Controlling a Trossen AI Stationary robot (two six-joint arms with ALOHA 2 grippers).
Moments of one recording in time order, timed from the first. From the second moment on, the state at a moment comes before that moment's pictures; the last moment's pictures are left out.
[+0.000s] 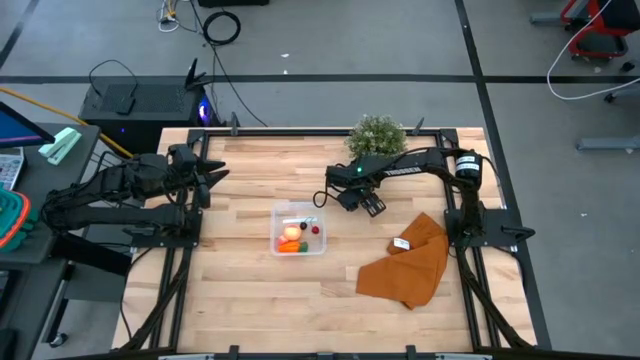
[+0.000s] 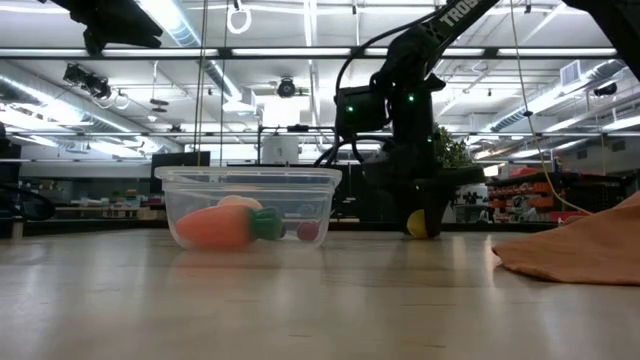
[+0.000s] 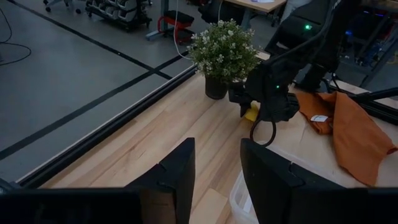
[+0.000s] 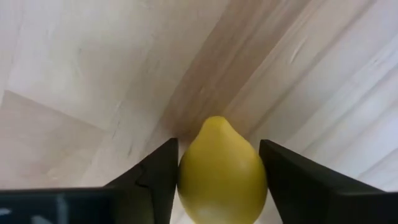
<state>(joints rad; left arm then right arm) 0.12 0.44 0.79 -0.69 -0.37 -0.30 -0.25 1.96 1.32 -0.92 0.18 -0.82</state>
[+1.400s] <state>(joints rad) 0.12 0.44 0.79 -0.69 -0.37 -0.29 0.09 1.96 1.82 -0.98 0.15 -0.59</state>
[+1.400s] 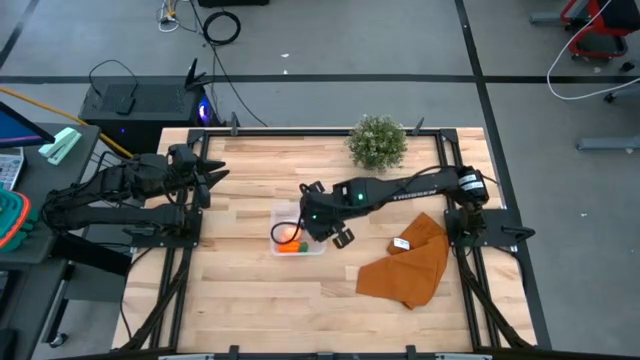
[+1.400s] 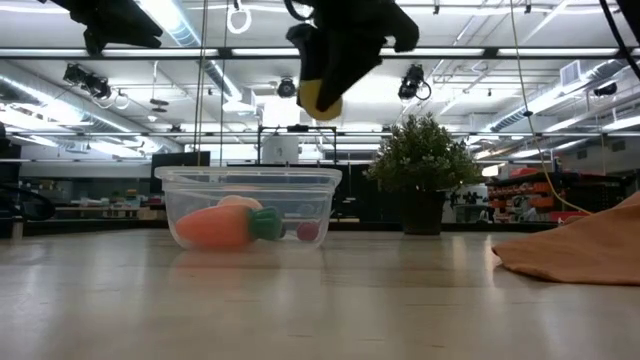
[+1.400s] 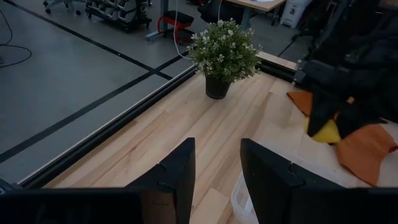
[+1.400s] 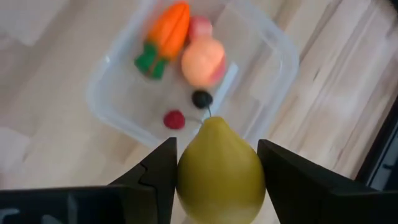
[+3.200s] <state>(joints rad) 0.11 0.44 0.79 -0.78 -0.35 -0.34 0.02 2.20 1.81 -0.76 0.01 0.04</state>
